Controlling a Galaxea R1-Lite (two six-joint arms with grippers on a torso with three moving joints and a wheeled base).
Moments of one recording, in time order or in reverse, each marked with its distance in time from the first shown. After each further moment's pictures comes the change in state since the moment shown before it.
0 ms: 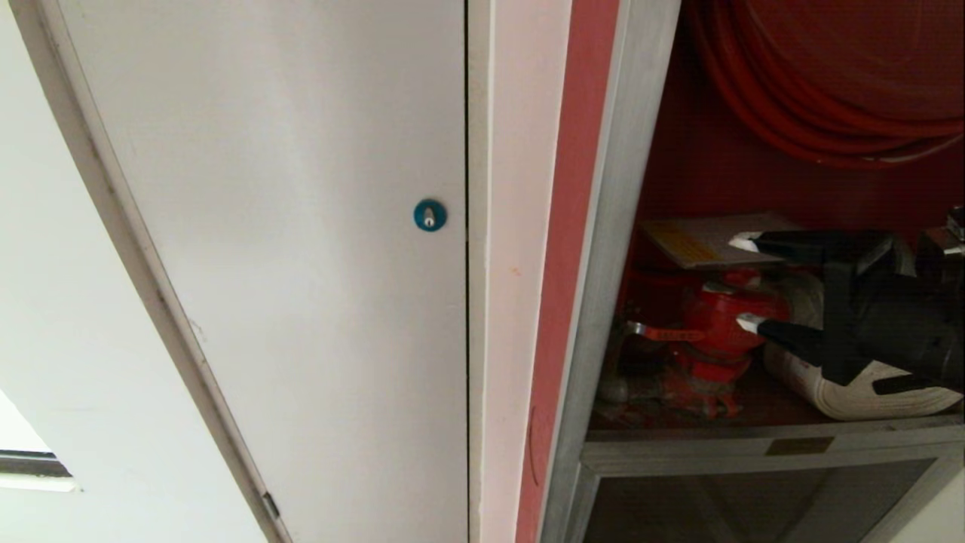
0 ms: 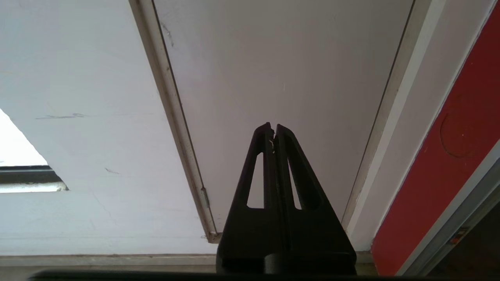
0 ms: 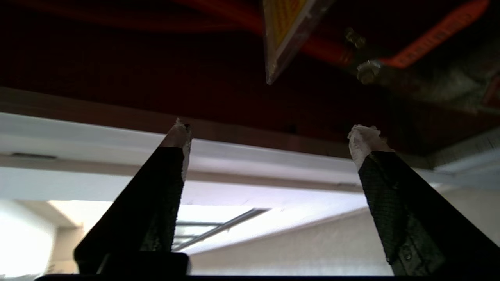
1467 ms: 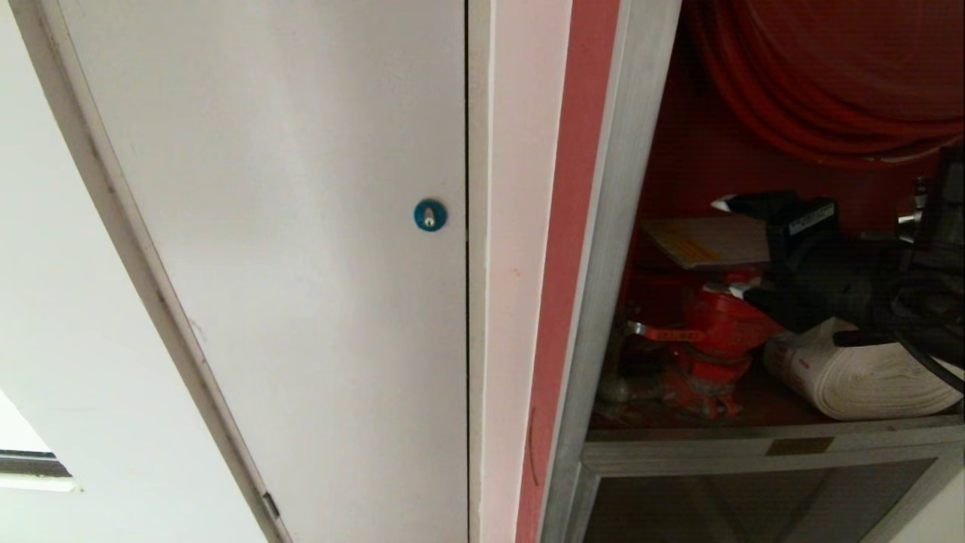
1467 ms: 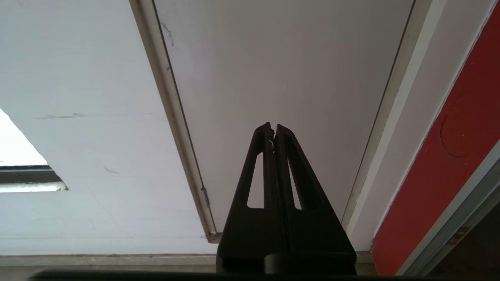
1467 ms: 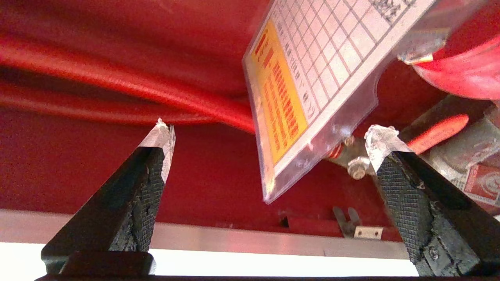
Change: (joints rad) left arm 0.000 0.000 0.000 0.000 0.000 0.000; right arm -0.021 0.169 -0.127 -0.062 -0.207 -0.038
